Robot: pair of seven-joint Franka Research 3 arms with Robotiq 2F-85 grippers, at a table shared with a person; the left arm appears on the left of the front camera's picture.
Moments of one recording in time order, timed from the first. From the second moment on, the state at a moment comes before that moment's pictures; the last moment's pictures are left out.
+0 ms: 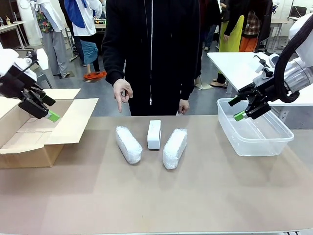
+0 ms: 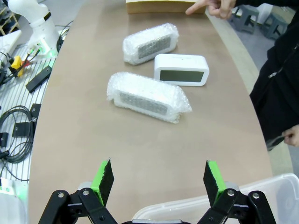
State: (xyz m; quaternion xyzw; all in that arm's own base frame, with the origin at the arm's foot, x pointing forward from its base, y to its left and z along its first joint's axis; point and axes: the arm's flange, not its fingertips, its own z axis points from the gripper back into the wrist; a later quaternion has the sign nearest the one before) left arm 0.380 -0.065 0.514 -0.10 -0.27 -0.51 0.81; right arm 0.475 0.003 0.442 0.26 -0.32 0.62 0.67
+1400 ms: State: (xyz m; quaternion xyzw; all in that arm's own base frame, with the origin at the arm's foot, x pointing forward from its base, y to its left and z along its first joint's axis) left arm 0.460 -0.181 0.468 -0.05 -0.20 -0.81 0.55; right arm 0.474 0.003 0.442 0.26 -0.32 0.62 0.67
